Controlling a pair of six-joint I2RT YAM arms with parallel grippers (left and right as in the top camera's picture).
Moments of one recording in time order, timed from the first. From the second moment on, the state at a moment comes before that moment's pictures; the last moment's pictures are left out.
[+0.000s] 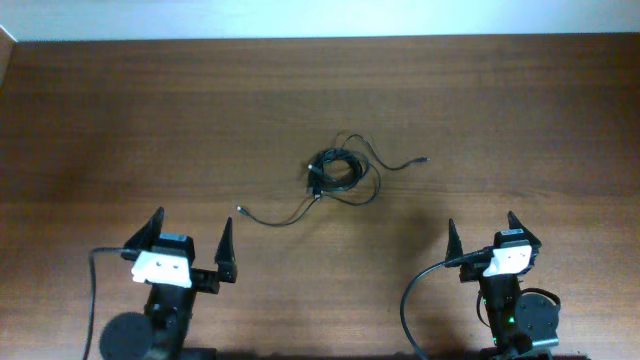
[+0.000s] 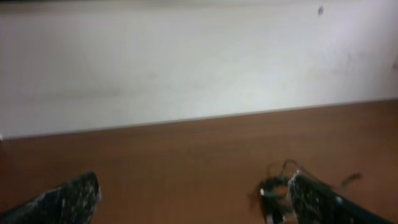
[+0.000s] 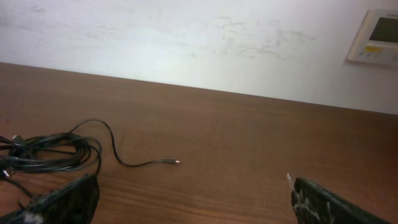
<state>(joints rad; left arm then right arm) -0.04 0.18 0.53 -0.41 0.10 0.05 0.12 0.01 0.01 -0.07 0.03 -0.08</state>
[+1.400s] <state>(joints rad) -0.39 1.90 1.22 -0.47 0.25 -0.51 0.12 0.01 0.01 -0.07 0.03 -0.08</state>
